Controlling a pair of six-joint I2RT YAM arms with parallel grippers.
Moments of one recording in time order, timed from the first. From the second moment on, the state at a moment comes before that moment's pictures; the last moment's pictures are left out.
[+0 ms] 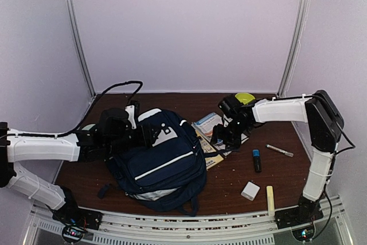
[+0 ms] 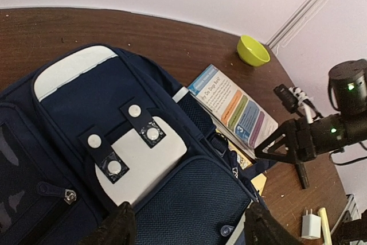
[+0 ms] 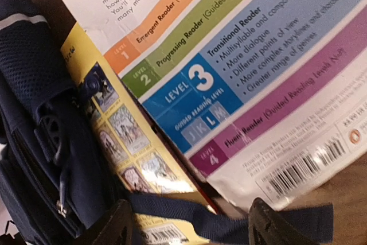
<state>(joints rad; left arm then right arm) -0.87 1.27 0.69 0.14 -0.22 -0.65 0.63 1.89 1.28 -0.55 -0.15 0.80</state>
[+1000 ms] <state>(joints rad) -0.96 2.30 1.77 -0.24 0.02 -1.14 0.23 2.09 1.53 -0.69 -0.18 0.47</state>
